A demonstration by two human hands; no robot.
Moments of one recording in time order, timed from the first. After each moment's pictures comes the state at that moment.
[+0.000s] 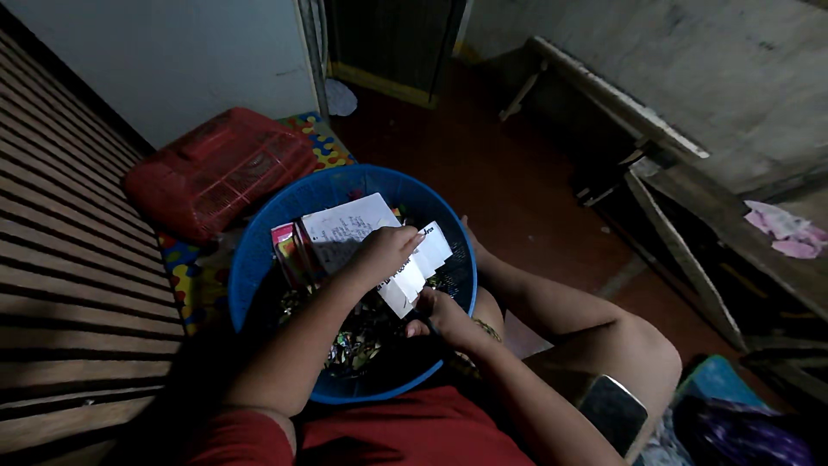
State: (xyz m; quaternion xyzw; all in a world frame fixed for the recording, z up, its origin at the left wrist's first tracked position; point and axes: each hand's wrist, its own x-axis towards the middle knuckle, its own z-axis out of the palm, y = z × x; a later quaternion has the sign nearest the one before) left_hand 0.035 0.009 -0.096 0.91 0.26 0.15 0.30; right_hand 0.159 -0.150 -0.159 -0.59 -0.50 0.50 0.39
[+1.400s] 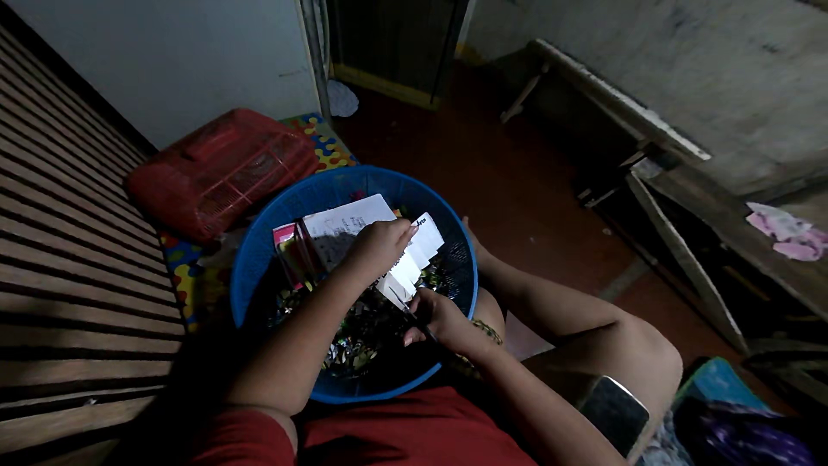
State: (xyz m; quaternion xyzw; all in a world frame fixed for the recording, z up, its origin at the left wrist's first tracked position) left_hand 0.031 0.013 -0.093 0.90 0.29 0.19 0.26; right_hand 0.156 -0.152 -0.152 -0.60 -0.55 0.47 0.35
